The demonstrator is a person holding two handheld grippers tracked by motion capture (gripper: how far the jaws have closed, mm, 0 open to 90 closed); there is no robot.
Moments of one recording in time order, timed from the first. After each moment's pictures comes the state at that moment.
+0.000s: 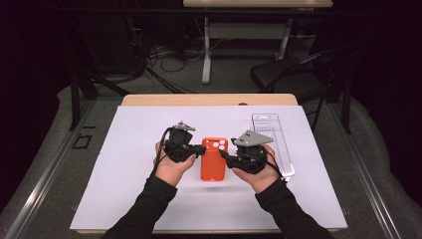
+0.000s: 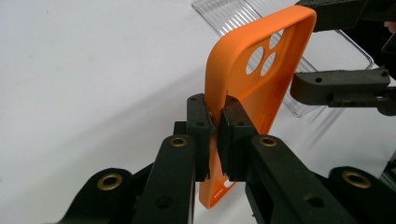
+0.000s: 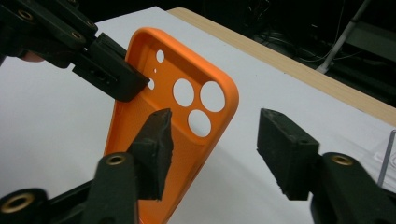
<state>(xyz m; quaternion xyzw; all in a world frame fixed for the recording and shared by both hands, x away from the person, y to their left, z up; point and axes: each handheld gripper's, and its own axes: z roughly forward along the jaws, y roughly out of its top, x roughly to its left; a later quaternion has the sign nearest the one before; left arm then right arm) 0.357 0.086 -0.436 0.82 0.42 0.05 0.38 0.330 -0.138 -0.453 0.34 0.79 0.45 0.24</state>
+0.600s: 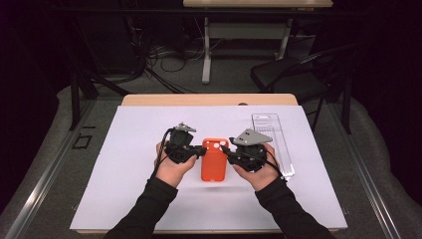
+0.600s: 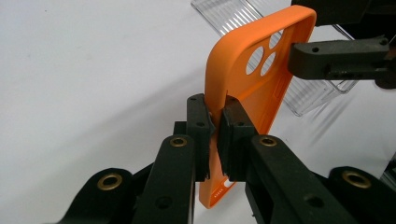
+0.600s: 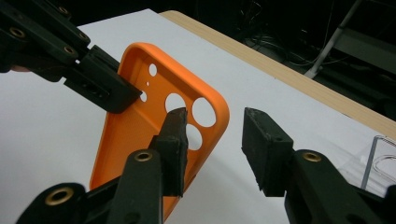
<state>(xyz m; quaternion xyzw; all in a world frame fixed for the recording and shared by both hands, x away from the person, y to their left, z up) 0.355 0.083 -0.438 0.82 0.42 0.05 0.38 0.331 -0.136 -0.448 0.33 0.79 0.45 0.26</state>
